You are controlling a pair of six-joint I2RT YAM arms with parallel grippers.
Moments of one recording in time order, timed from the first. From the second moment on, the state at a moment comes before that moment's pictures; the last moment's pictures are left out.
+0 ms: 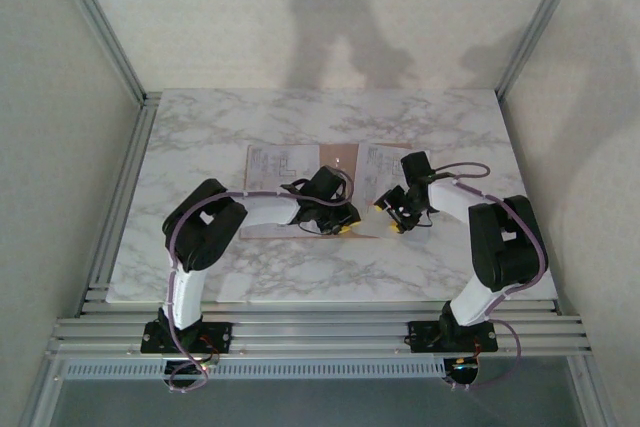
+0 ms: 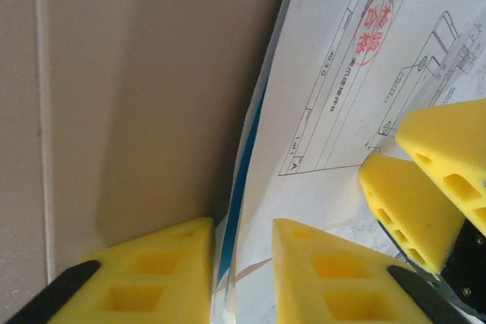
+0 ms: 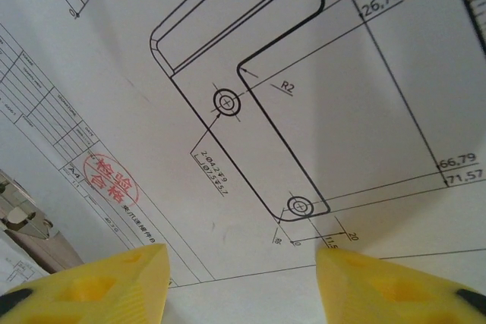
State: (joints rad) left arm -0.77 2.01 1.20 -0.11 0.38 -1.21; right arm 0.28 1.66 0.90 -0.51 -0.32 1.04
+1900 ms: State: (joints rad) left arm -0.81 1.93 1.14 -0.05 0.27 -1.23; right arm 0.28 1.52 1.03 -0.69 -0.18 0.92
